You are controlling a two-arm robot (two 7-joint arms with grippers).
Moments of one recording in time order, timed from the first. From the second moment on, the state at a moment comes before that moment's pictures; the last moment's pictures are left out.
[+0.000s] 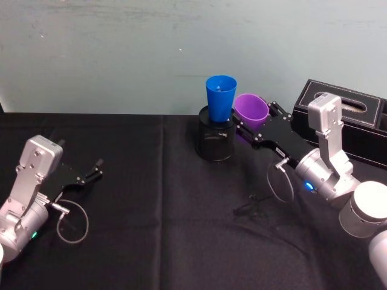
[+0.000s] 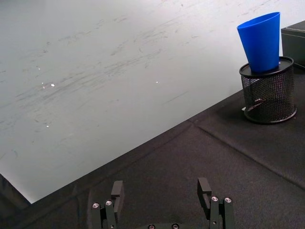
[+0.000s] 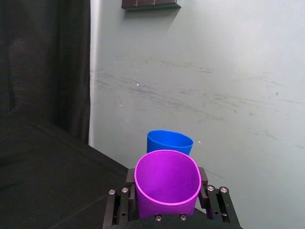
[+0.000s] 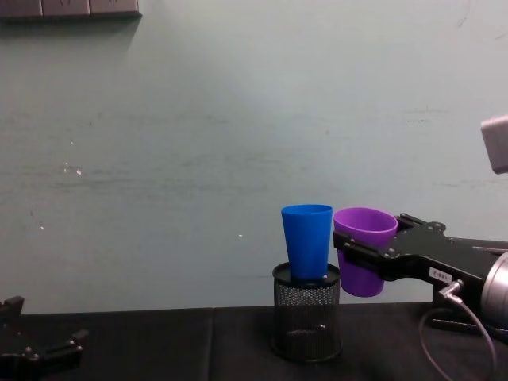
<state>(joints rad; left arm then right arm) -0.20 0.60 0.45 -1.41 -0.25 -0.12 0.03 0.51 0.21 -0.30 -0.98 0.20 -0.38 0.48</state>
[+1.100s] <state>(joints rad) -0.20 0.60 0.45 -1.41 -0.25 -0.12 0.03 0.61 0.20 -0.33 -0.86 0.19 -0.43 0.52</state>
